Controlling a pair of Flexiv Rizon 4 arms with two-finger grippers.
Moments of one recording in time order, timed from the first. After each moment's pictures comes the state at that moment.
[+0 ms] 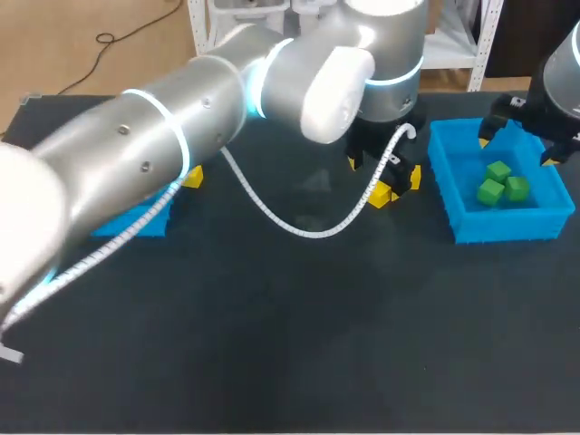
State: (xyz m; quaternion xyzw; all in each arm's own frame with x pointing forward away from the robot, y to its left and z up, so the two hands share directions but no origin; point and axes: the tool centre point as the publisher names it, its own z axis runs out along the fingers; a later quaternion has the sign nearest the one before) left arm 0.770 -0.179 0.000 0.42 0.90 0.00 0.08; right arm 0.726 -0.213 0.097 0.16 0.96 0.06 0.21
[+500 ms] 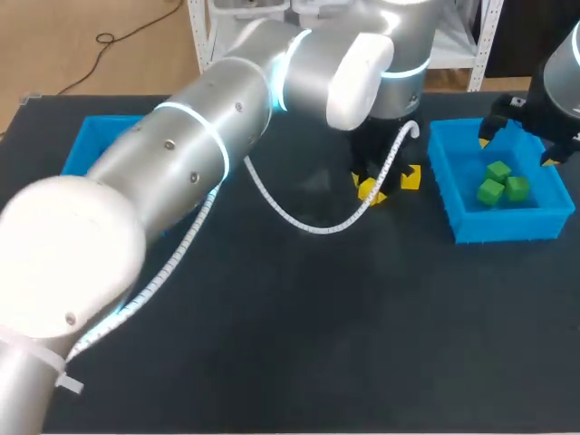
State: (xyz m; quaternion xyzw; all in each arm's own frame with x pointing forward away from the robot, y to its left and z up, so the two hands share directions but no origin) left arm 0.762 -0.171 -0.014 0.40 0.91 0.00 0.00; right arm 0.726 -0.213 0.097 0.16 0.96 0.06 0.21
